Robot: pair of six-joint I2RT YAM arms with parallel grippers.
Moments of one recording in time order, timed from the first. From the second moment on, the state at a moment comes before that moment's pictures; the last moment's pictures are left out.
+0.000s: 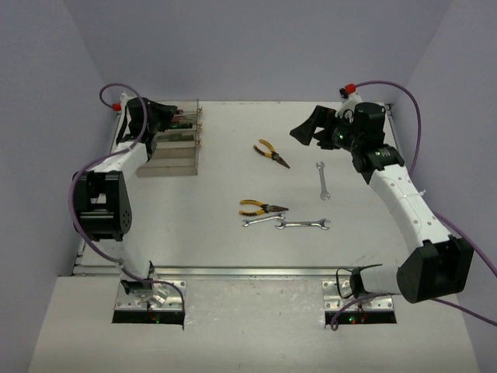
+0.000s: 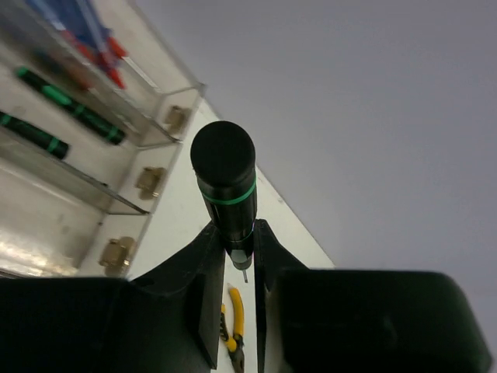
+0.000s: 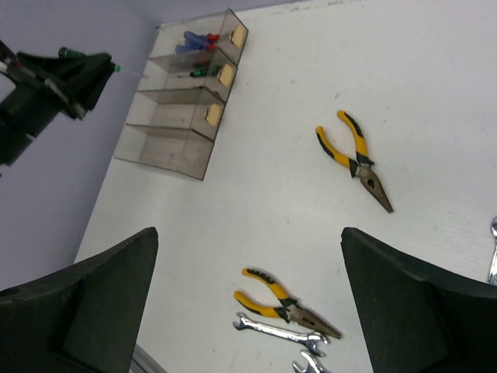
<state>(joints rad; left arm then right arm) 0.05 1.72 1.19 0.25 0.05 -1.07 0.17 1.33 1.16 -0.19 -0.40 0.45</state>
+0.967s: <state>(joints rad) 0.12 2.12 1.58 -0.12 -0.08 -1.31 0.19 1.41 1.05 -0.25 -0.44 0.33</state>
